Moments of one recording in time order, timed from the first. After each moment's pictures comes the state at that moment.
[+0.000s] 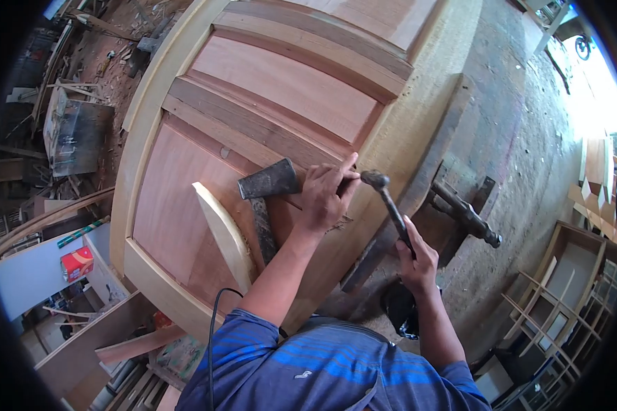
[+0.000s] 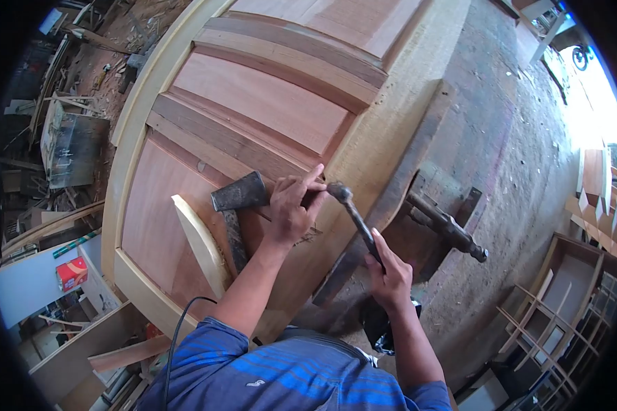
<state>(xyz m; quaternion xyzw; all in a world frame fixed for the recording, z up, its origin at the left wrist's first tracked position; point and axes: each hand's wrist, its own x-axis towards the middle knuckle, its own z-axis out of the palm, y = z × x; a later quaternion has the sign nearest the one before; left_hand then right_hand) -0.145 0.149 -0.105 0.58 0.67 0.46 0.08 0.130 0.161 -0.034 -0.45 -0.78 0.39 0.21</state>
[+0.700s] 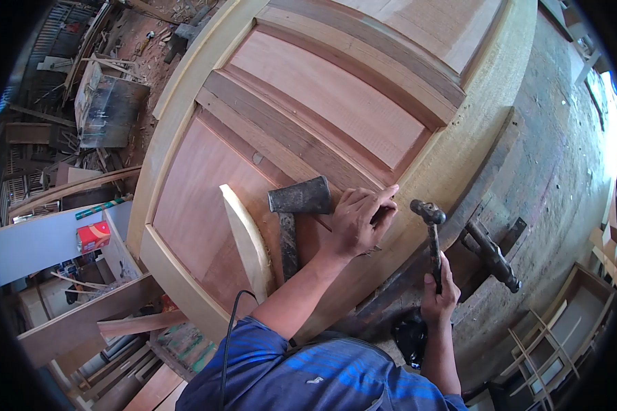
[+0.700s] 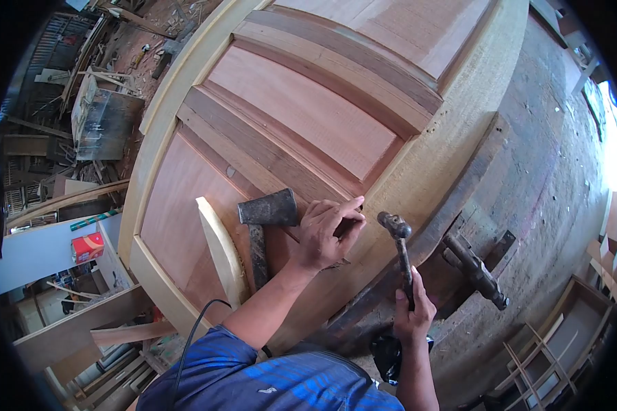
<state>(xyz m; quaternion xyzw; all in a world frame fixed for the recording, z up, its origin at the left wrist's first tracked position) -0.145 0.154 -0.094 0.56 0.69 0.45 0.08 0.142 0.163 -0.057 -0.49 -0.76 0.39 0.19</state>
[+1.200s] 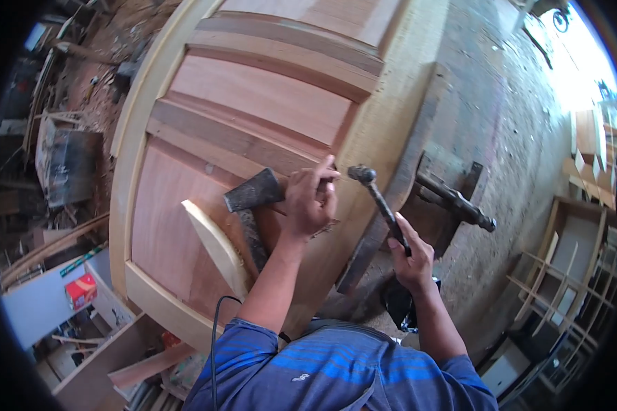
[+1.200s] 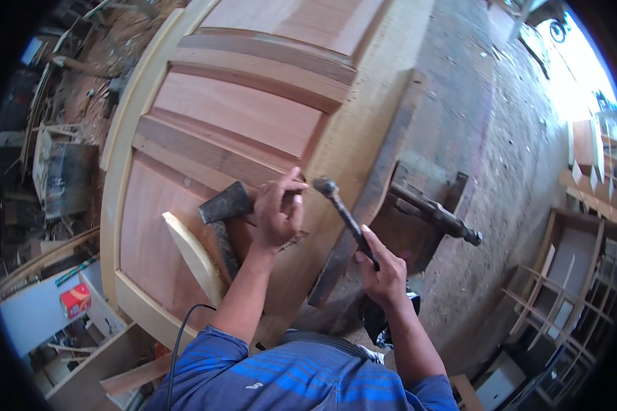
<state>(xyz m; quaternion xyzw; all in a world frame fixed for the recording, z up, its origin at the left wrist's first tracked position) -0.147 0.150 -0.094 0.57 0.65 0.49 0.11 0.131 0.158 -0.020 -0.47 -0.77 0.38 0.23</state>
